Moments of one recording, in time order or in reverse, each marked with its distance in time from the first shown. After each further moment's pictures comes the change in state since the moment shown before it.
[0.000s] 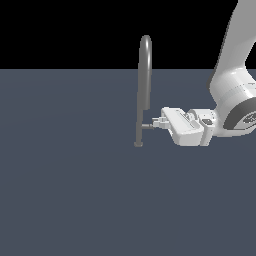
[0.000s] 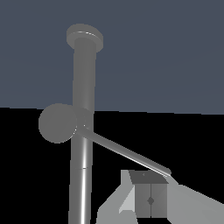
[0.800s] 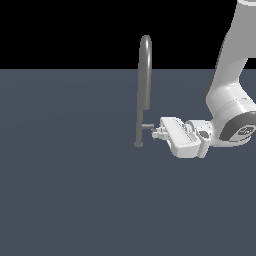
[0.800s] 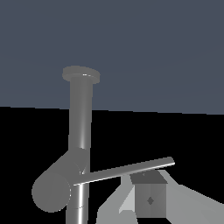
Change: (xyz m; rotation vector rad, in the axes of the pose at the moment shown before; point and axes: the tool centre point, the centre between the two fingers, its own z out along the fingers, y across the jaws) arm 0.037 0.003 0.000 -0.007 -0.009 -0.004
